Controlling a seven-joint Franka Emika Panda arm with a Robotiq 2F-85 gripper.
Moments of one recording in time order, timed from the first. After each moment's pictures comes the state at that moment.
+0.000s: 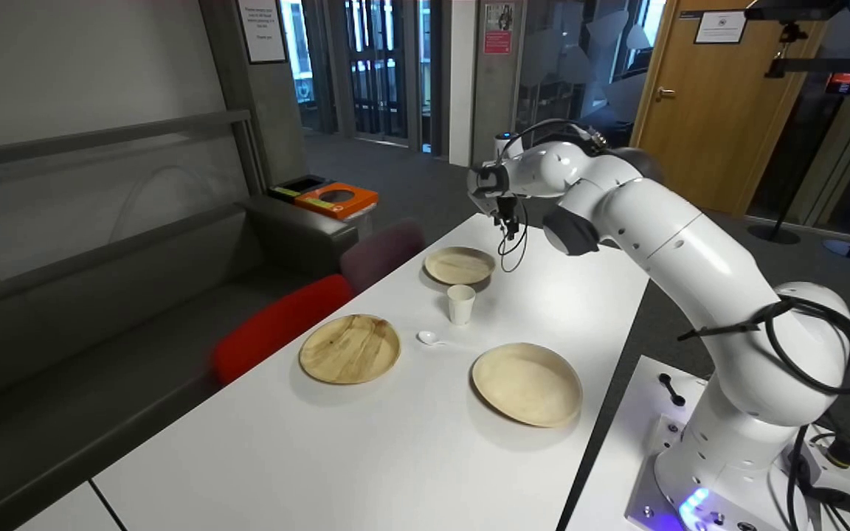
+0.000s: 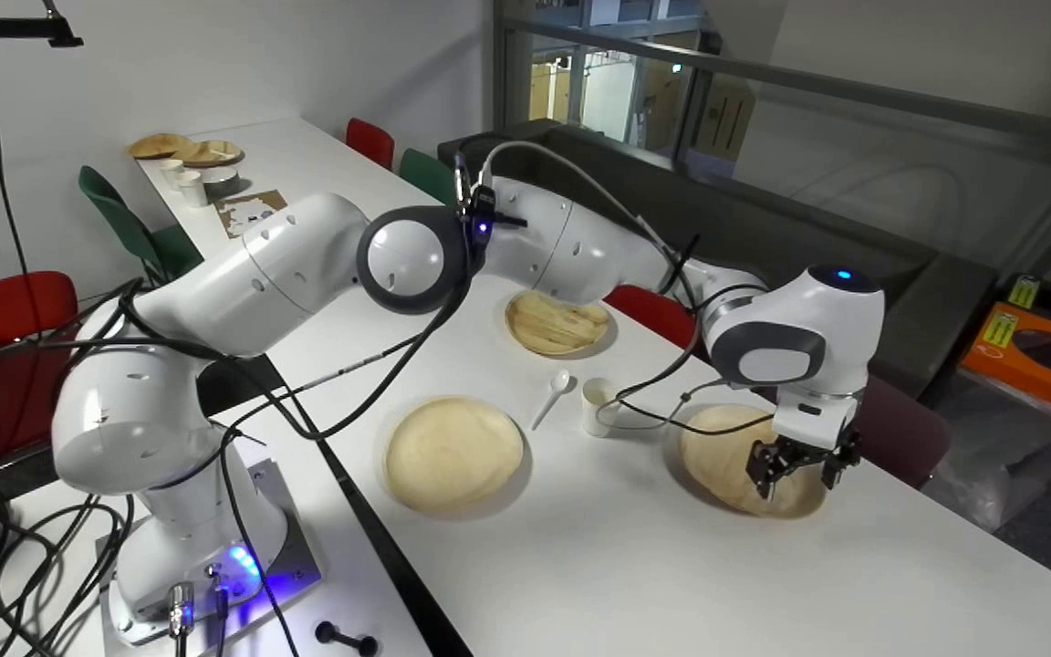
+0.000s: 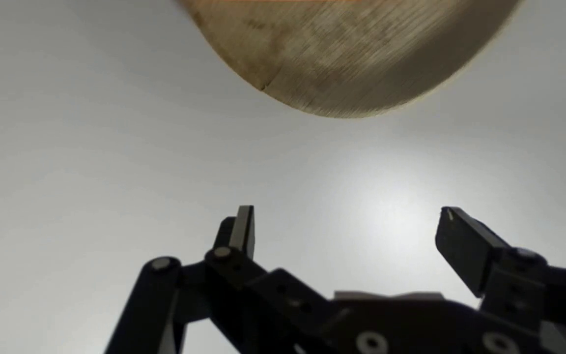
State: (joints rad) arm -0.16 1.08 -0.74 -1.07 0.56 2.13 1.31
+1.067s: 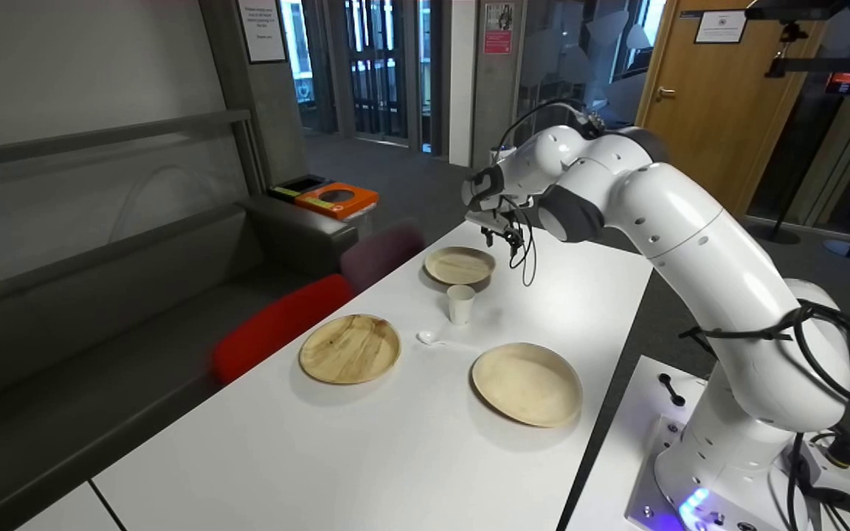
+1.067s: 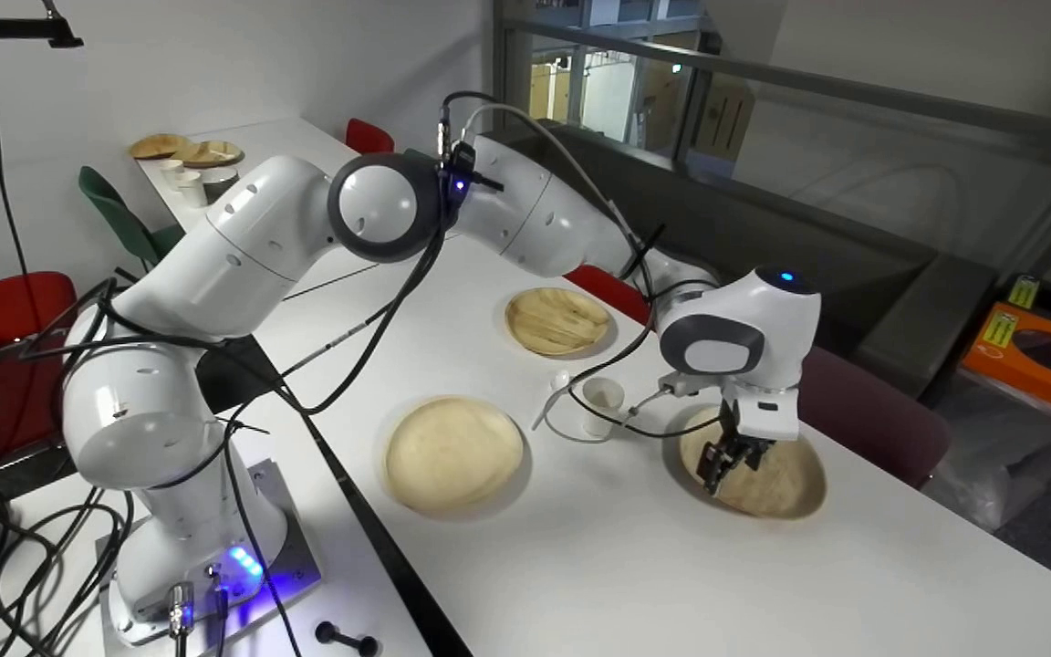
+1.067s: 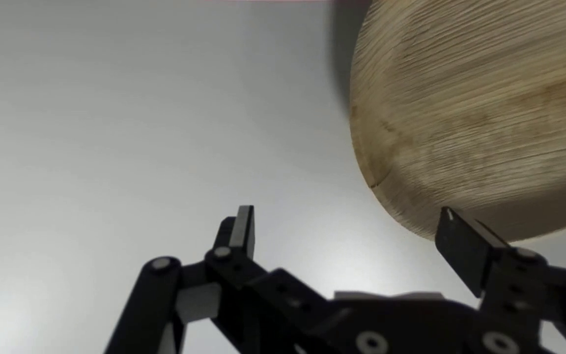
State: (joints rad) arm -0.02 0.92 -0.71 -1.40 0.51 2.20 0.89
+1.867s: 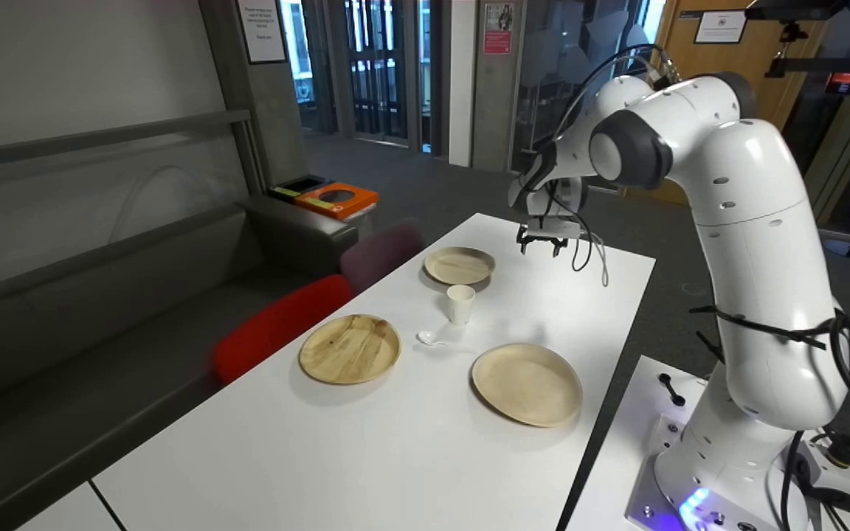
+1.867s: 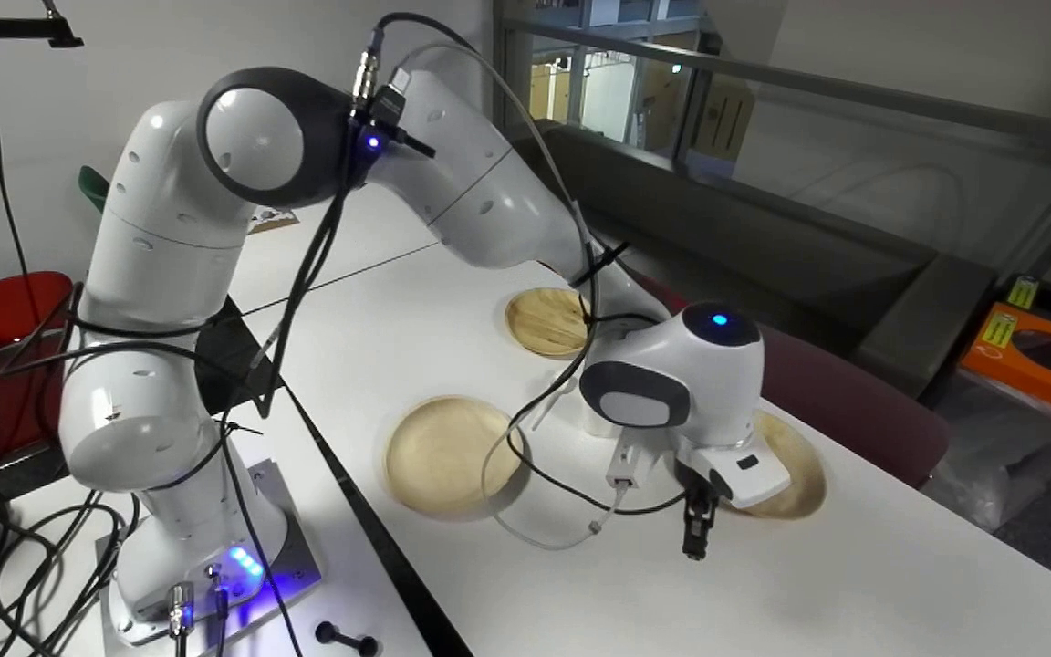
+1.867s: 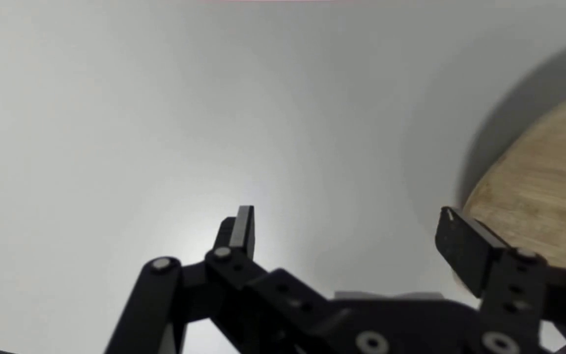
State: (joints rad) arm -0.07 0.54 -0.63 -1.96 0.44 2.57 0.11
